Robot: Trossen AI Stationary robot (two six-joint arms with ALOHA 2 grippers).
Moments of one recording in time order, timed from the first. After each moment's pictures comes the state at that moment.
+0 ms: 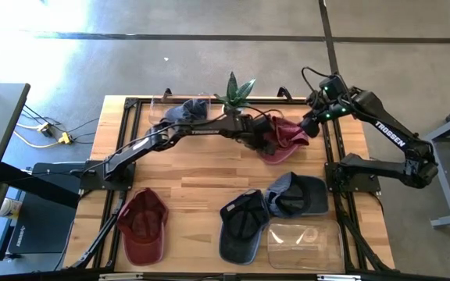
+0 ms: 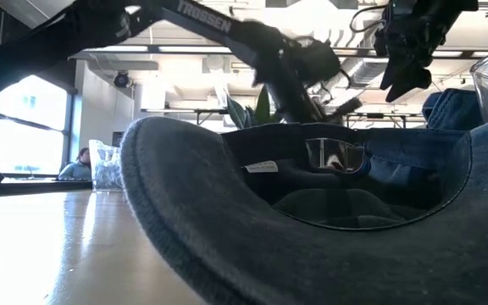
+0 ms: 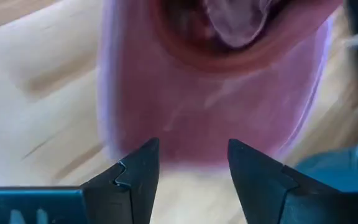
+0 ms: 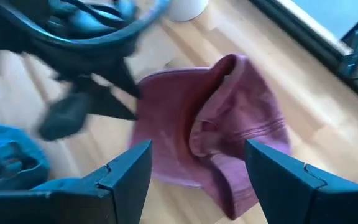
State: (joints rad) left arm 0.20 2.45 2.20 -0.70 0.06 -0.84; right arm -0.91 1.03 1.03 -1.02 -0.34 -0.09
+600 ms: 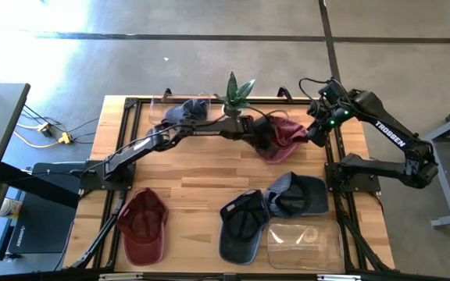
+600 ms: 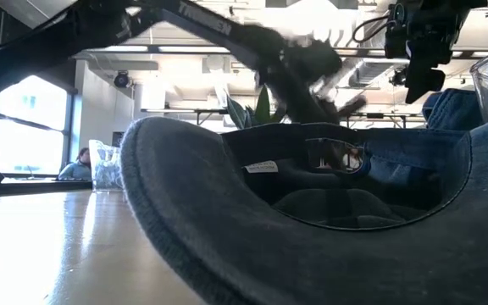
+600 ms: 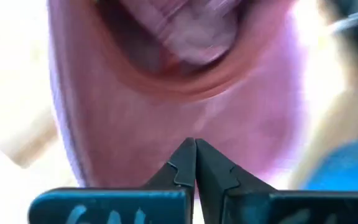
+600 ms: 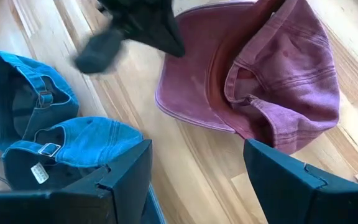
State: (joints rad) left arm 0.20 2.45 2.20 -0.60 0.03 -0.60; right arm -0.91 1.03 1.03 -1.23 -0.42 -0.23
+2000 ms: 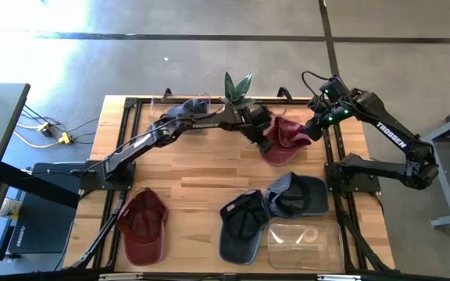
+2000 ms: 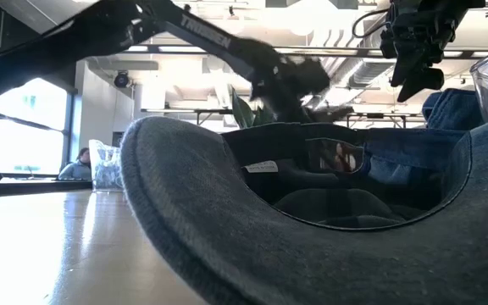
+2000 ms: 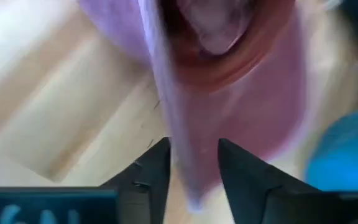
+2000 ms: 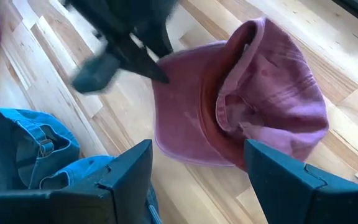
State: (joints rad) left arm 0.28 2.48 2.20 -0.65 0.21 -0.47; right arm -0.91 1.01 1.03 -1.13 -0.40 -0.03
